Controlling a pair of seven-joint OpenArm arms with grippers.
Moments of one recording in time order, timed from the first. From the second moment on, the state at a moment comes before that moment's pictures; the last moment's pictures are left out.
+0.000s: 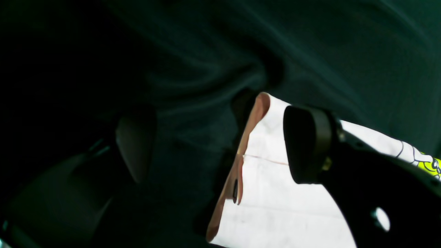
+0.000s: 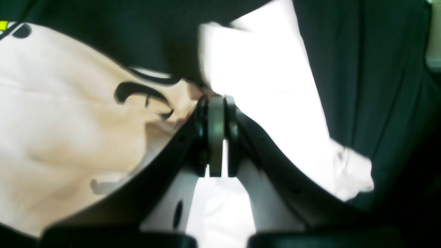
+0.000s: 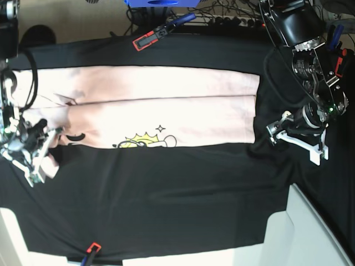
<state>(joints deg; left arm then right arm) -0.1 -8.5 -27.4 89.6 -19.7 -6.6 57.6 1.6 24.3 0.5 87.0 10.4 17.7 -51.1</state>
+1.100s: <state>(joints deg) -0.1 -8.7 -27.4 89.6 -19.2 -6.6 57.6 -21.5 19.7 3.9 105.2 10.3 17.6 -55.3</state>
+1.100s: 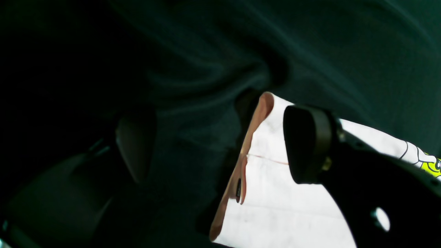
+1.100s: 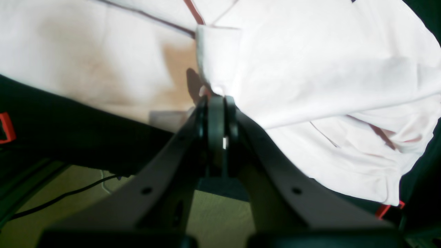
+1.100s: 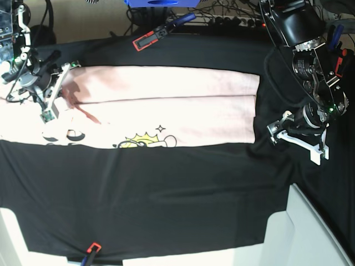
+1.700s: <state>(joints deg) -0.1 -8.6 -27.8 89.6 -19.5 -6.6 57.6 -25.9 14.2 8.9 106.6 10.1 17.3 -56.3</state>
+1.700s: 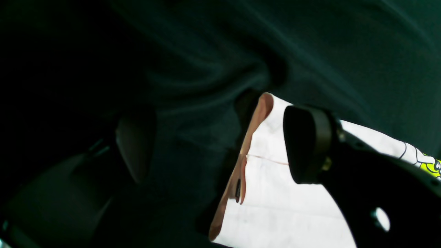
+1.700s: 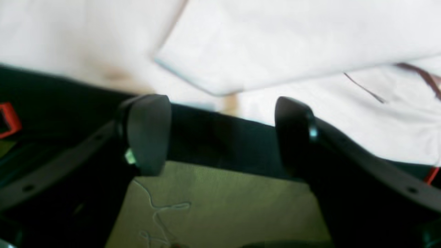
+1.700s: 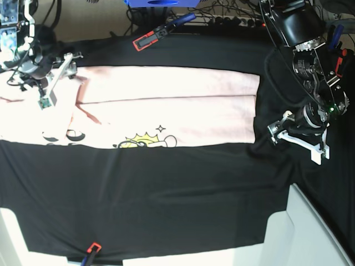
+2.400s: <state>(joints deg) 0.8 -16.6 -28.1 72.3 -54.5 -6.4 57.2 -25.2 14.0 15.3 110.4 10.5 17.8 -55.4</state>
